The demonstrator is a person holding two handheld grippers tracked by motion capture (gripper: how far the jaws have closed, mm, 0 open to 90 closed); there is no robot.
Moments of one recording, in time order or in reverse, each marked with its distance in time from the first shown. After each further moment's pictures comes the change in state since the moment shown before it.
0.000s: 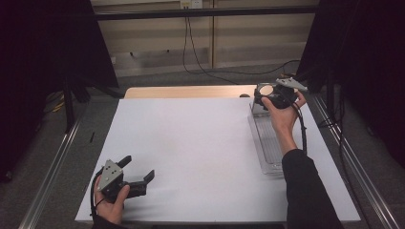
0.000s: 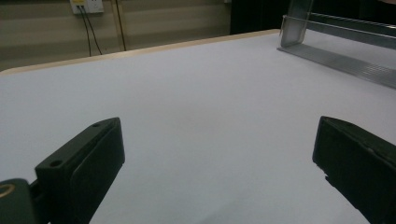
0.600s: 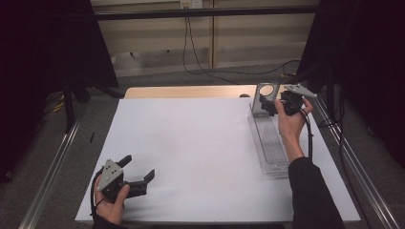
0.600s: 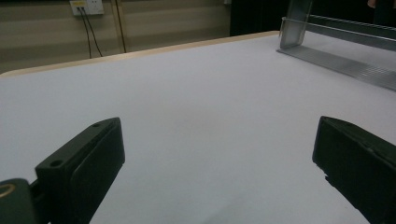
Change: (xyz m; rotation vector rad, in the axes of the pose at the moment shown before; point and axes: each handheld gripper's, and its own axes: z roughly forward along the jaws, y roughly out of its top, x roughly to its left) left arm -0.001 0.002 -0.001 -0.003 -0.001 0.013; right arm -0.013 -0.013 -0.022 0.004 0.038 0.043
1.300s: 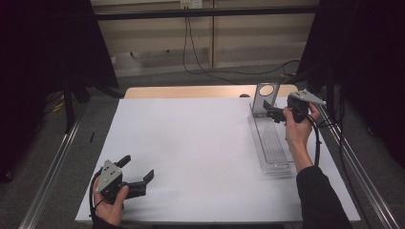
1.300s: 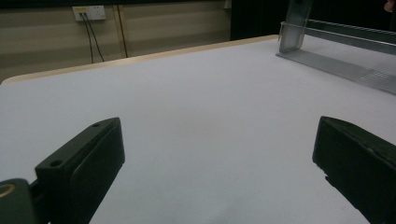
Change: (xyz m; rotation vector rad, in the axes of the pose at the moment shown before) left arm -0.001 0.001 -0.003 -0.017 0.003 0.001; right arm -0.006 -0.007 -0.029 -0.030 0.072 -0.049
